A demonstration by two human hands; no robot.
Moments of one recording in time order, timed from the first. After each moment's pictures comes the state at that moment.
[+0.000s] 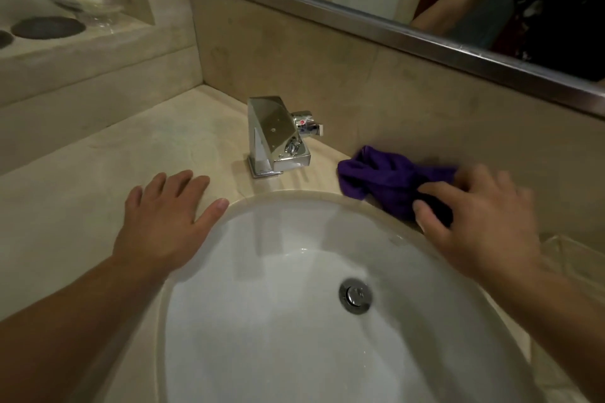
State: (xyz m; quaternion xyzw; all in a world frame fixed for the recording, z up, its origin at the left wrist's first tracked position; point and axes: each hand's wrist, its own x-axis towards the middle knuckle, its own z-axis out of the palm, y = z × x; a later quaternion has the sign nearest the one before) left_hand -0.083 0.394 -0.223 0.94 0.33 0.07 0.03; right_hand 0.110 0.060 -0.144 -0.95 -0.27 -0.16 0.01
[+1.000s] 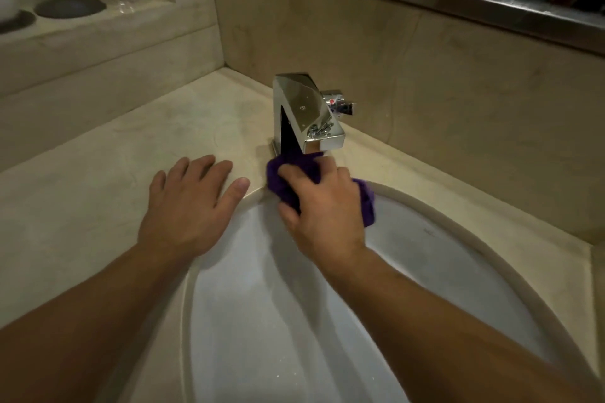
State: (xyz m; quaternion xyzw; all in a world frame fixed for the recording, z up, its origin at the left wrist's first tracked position) left_hand -0.083 0.394 -0.223 0.94 0.32 0.10 0.07; right_hand 0.028 0.233 -0.211 -0.88 -0.42 -0.08 0.21
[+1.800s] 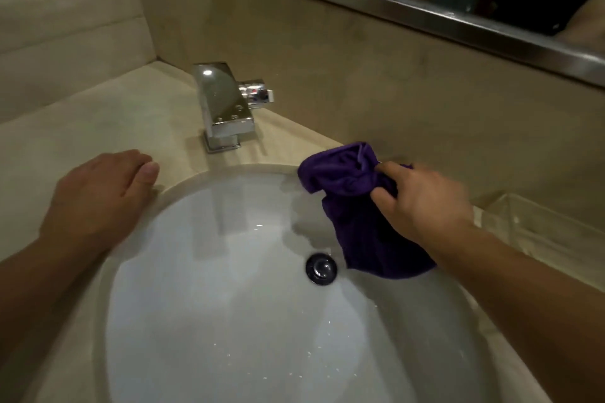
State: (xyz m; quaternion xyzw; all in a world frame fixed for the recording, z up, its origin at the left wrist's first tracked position) left_hand -0.087 0.409 -0.223 0.95 0.26 0.15 0.11; right_hand 0.118 0.055 -0.166 -0.97 -0.24 -0.03 -0.01
